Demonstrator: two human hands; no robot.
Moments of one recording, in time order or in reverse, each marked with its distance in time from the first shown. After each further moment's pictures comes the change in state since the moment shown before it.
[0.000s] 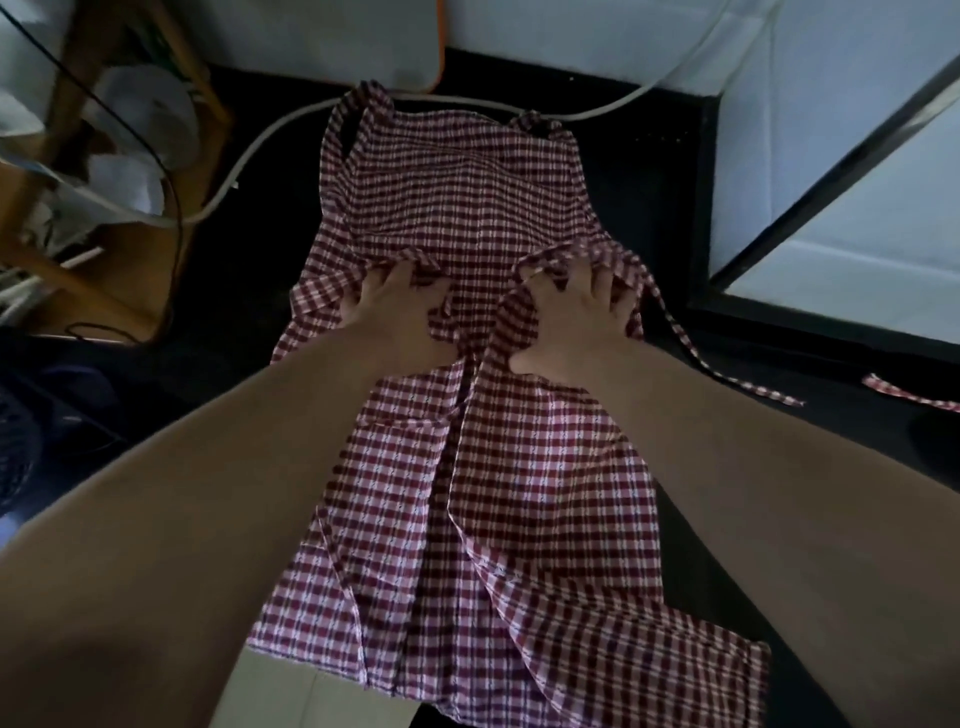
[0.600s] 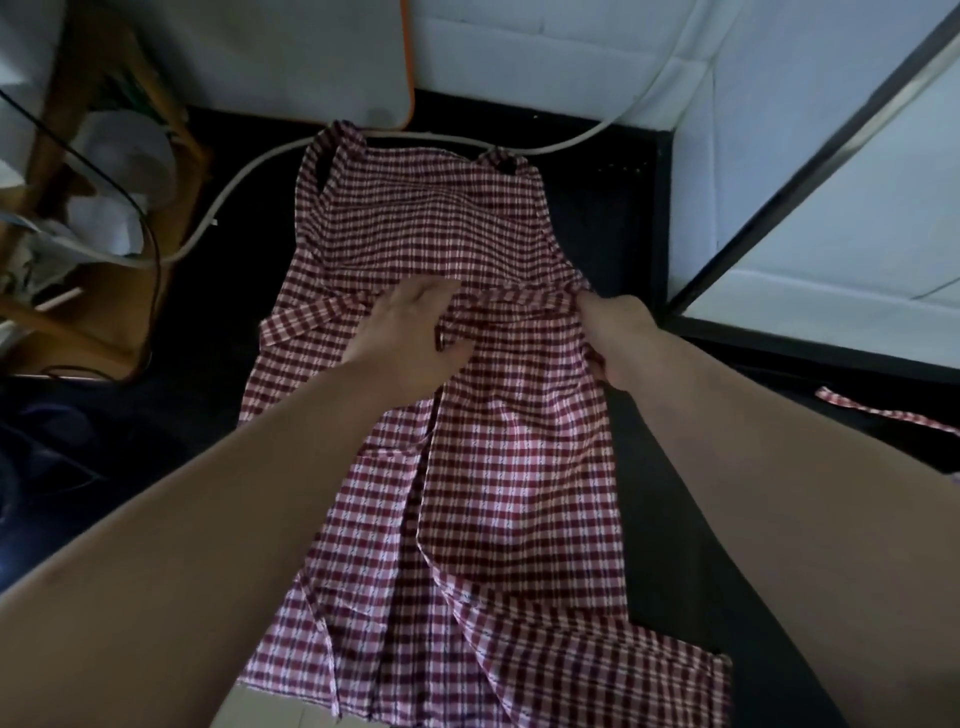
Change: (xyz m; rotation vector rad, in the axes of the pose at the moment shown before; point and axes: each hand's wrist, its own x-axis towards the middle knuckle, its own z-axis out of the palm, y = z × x) left_hand -0.006 0.022 0.000 -0.265 0.234 0.189; right_hand 0.005 0.041 -0.028 1.256 0.128 0.517
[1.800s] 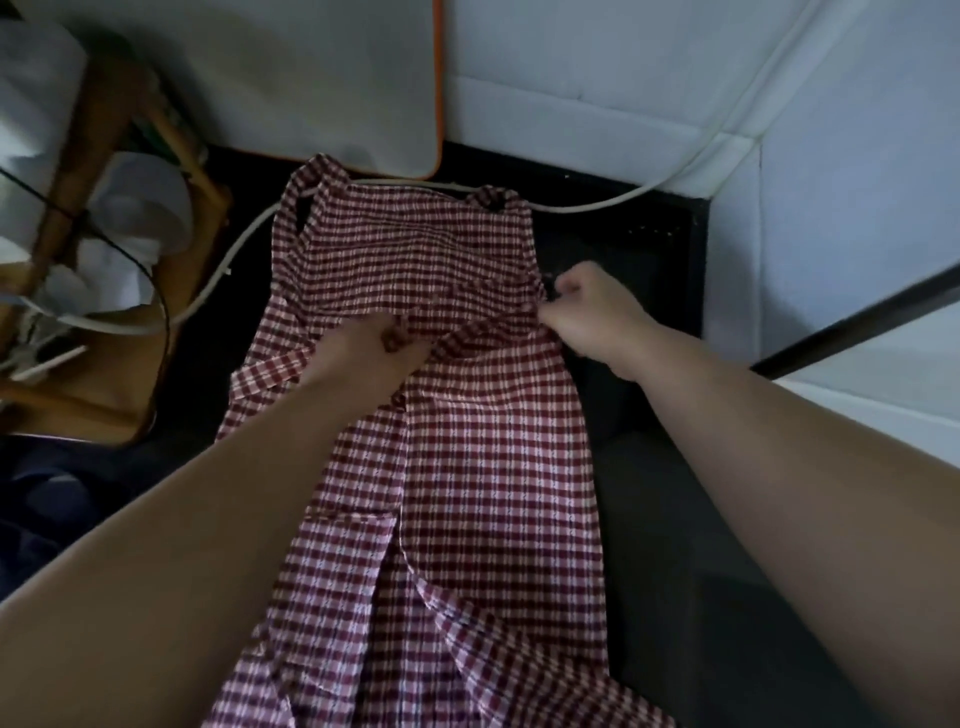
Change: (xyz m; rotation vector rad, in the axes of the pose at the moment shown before) left_hand 0.046 -0.036 -0.039 -0.222 0.044 -0.397; right_hand 0.024 -0.078 0.025 -0.607 -0.215 -0.457
